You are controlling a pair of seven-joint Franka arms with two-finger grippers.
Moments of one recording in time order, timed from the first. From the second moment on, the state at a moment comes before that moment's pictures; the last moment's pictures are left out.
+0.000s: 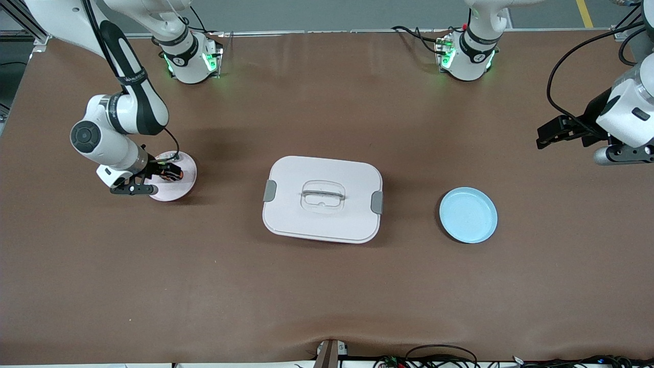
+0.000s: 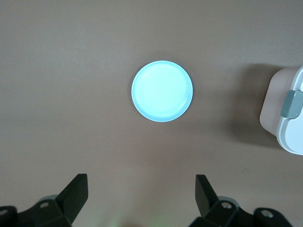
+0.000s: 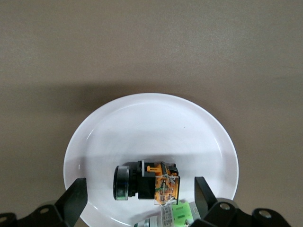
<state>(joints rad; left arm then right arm) 0.06 0.08 -0.17 -1.49 0.00 1.50 -0.15 0.03 0.21 -0.05 -2.39 0.00 2.49 -0.03</state>
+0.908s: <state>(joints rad) 0.06 0.08 -0.17 -1.49 0.00 1.50 -0.15 0.01 0.25 -0.05 -2.40 -0.01 2.52 -0.05</state>
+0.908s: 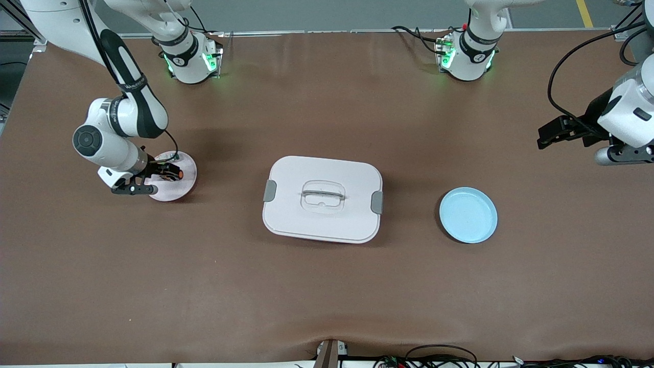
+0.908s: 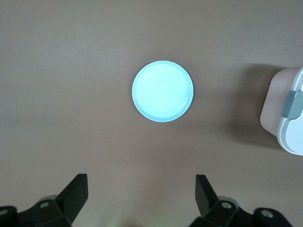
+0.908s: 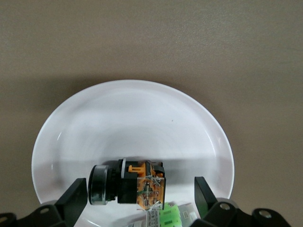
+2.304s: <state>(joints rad) 0.06 0.08 -0.17 -1.49 0.00 1.50 -0.15 0.01 0.30 -0.05 -2.42 0.00 2.57 -0.04</state>
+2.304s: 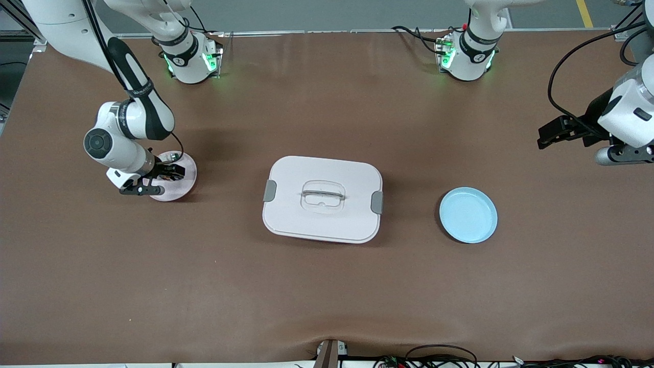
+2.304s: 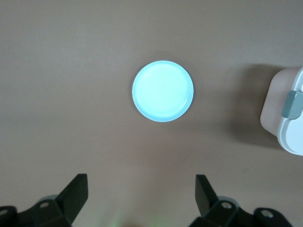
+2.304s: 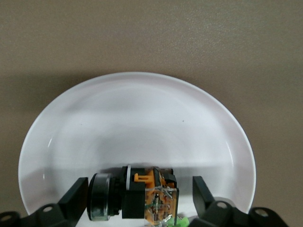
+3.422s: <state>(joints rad) 0.06 0.12 -0.17 -1.49 0.07 1.50 -0.15 0.02 0.29 -0.05 -2.40 0.00 2.52 -0.03</state>
